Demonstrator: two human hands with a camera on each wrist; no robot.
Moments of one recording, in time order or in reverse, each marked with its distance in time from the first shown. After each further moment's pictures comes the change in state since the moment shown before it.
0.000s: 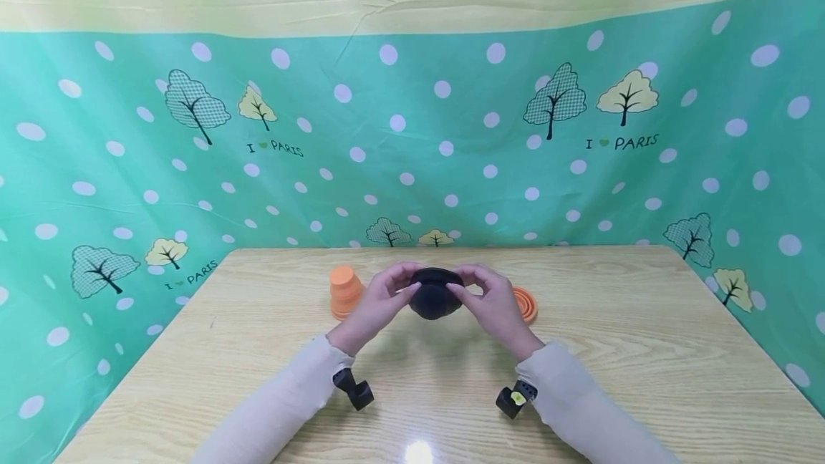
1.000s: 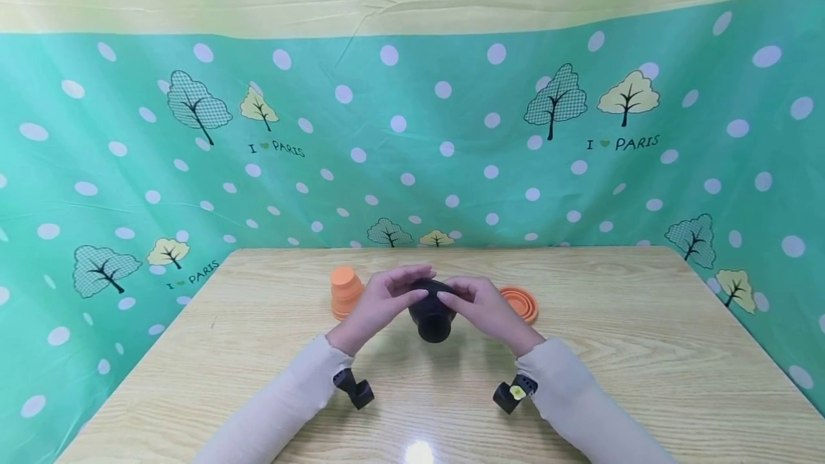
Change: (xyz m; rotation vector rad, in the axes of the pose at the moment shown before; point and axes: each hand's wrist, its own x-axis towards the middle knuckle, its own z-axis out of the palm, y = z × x) left_hand -0.009 0.033 0.002 0.061 -0.054 0.003; right_hand 0.008 -0.009 -0.003 -0.010 -0.392 0.270
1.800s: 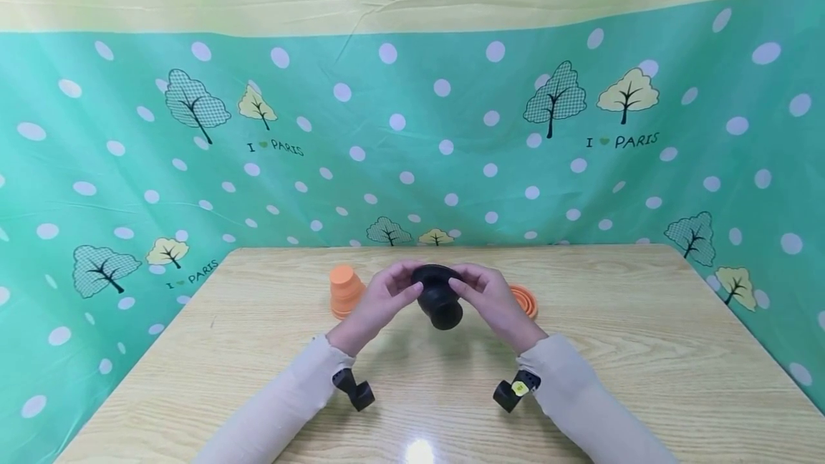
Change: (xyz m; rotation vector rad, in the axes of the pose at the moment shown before) left_hand 0.007 -0.031 0.001 -0.109 0.051 -0.005; right_hand -0.001 0.003 -0.005 0.246 0.114 -0.110
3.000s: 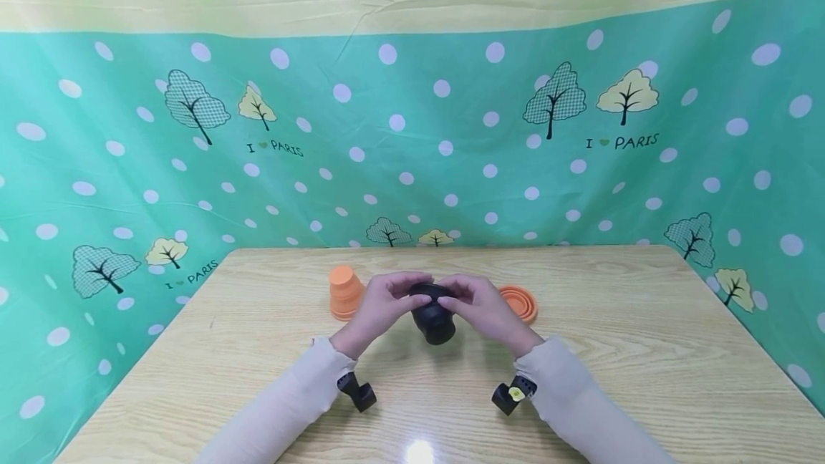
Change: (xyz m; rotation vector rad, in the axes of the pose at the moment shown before) left_hand 0.001 -0.010 0.001 0.236 0.062 -0.001; right_hand 0.000 0.002 0.006 -0.278 -0.110 0.076
